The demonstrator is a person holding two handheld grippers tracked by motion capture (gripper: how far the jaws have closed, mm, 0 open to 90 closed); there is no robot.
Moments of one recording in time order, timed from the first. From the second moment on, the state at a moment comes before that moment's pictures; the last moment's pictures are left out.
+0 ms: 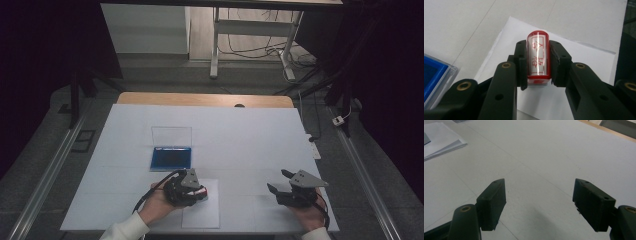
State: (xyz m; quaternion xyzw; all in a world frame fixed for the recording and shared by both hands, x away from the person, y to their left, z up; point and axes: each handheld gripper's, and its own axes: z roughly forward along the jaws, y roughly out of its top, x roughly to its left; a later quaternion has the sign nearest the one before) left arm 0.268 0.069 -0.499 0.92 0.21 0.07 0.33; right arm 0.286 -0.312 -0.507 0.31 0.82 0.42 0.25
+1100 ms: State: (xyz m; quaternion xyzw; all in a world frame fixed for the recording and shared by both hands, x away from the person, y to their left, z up) left arm 0.272 0.058 -0.497 0.93 0.21 0.06 0.28; right arm 0.285 -0.308 -0.506 0.30 0.82 0.41 0.25
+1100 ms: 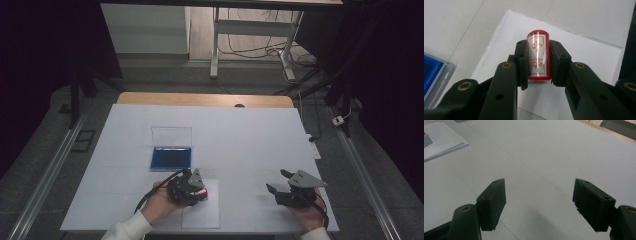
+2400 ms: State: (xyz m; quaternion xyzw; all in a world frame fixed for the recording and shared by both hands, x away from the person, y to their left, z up) left arm 0.269 0.055 -0.497 0.94 0.20 0.08 0.27; right arm 0.285 -0.306 -0.506 0.30 0.82 0.41 0.25
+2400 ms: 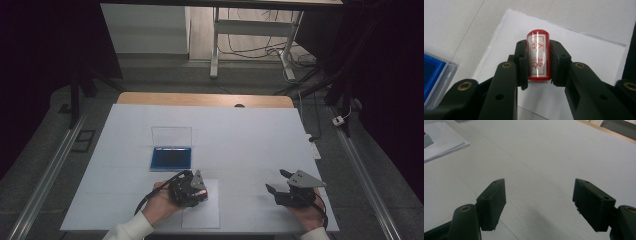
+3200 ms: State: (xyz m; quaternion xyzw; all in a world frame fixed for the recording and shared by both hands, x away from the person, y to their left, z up) left arm 0.260 0.053 -0.488 0.94 0.19 0.10 0.27; right arm 0.284 -0.311 -0.503 0.31 0.81 0.42 0.26
